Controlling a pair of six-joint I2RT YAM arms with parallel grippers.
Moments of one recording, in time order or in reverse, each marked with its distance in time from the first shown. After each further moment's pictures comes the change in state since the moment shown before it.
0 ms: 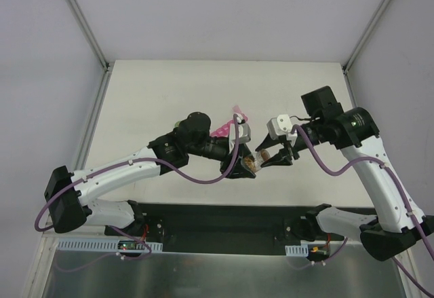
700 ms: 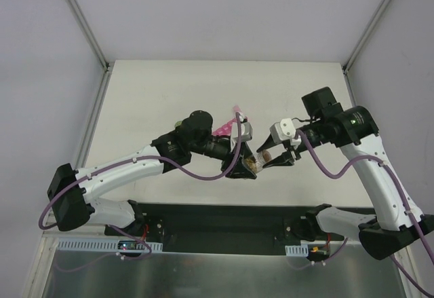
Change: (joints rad) left arm 0.017 0.019 0.002 0.033 0.045 -0.025; right arm -0.032 0.007 0.008 -0.069 -0.033 -0.146
